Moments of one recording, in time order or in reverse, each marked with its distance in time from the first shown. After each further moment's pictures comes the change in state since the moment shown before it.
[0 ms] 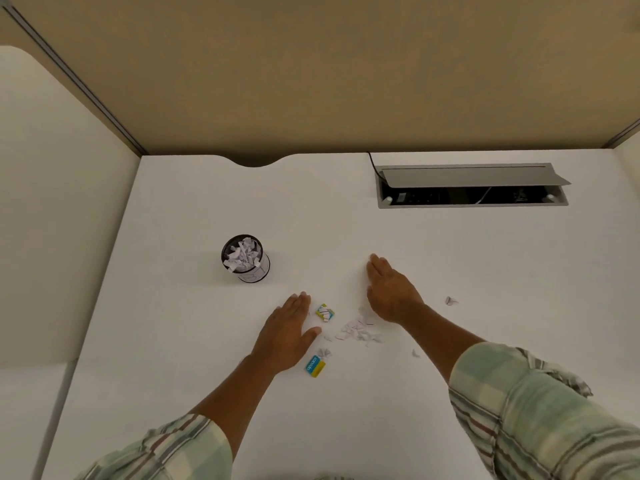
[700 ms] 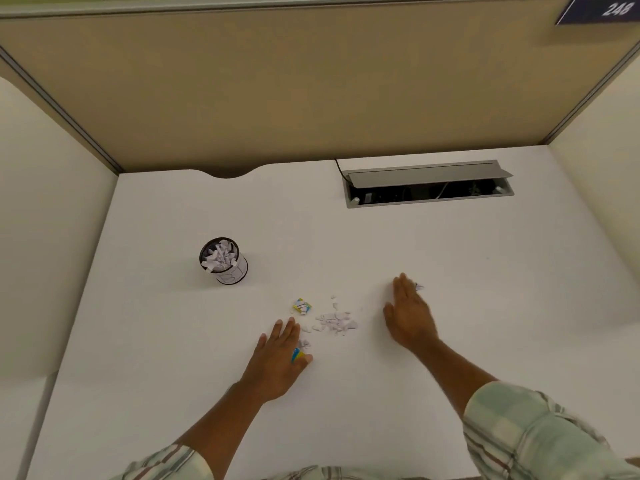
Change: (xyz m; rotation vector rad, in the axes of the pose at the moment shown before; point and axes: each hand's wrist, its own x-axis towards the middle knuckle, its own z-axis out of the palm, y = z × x) left_hand -0.049 0.024 0.037 0.092 -0.145 0.003; right_hand -0.105 0.056 0.039 0.229 0.263 0.259
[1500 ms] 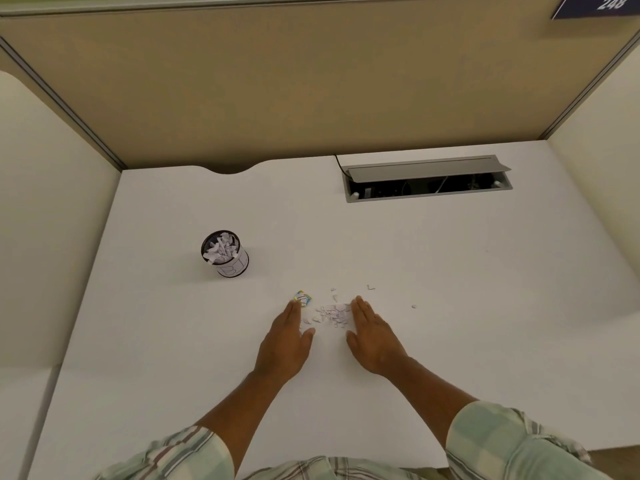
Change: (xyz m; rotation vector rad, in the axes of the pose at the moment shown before) left_hand -0.001 0.033 -0.006 -0.306 0.303 -0.090; right_hand -0.052 -0.048 0.047 -0.002 -0.166 -0.235
